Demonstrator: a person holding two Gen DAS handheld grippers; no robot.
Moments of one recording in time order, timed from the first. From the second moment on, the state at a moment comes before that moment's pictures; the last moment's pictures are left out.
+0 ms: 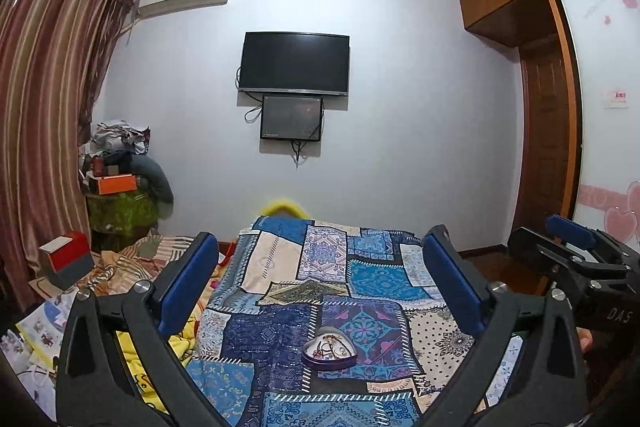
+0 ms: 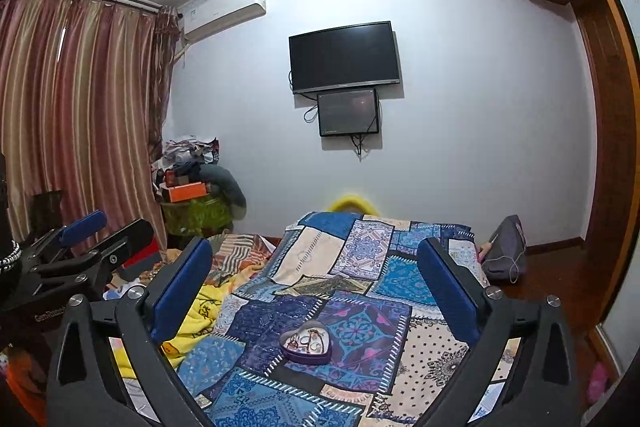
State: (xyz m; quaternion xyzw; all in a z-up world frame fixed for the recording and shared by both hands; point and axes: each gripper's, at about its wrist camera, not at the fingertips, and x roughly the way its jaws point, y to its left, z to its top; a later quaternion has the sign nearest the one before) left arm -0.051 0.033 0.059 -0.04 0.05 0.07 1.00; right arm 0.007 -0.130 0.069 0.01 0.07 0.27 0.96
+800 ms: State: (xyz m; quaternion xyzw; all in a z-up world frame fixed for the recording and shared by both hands) left arm -0.047 0.032 0.054 -0.04 0.05 0.07 1.00; right arm 0.004 -0.128 0.065 0.00 0.09 0.27 0.96
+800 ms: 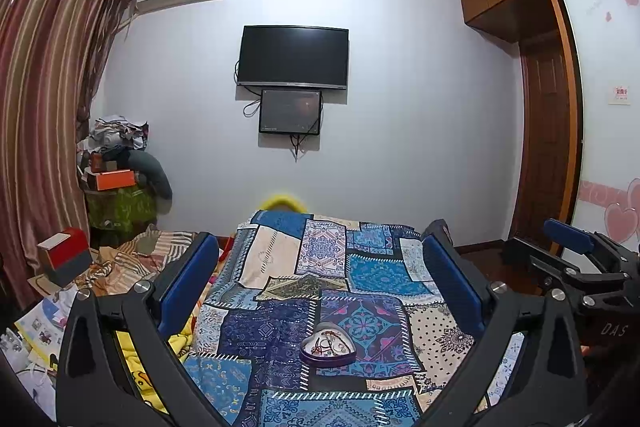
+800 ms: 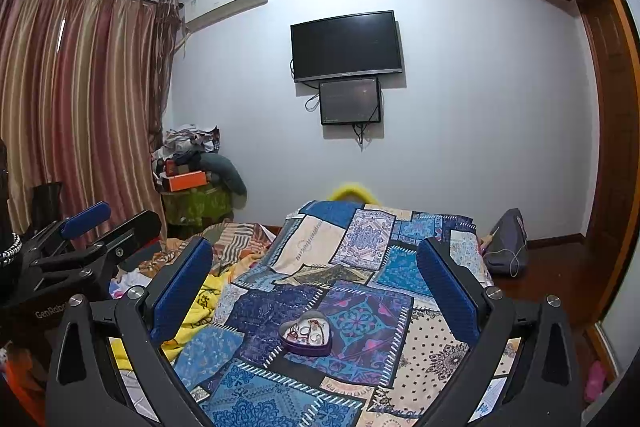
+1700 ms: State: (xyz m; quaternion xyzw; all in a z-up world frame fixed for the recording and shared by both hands) left arm -0.042 0.035 0.049 -0.04 0.06 0.06 1.00; right arm 0.003 -0.127 0.068 -0.01 0.09 0.27 0.96
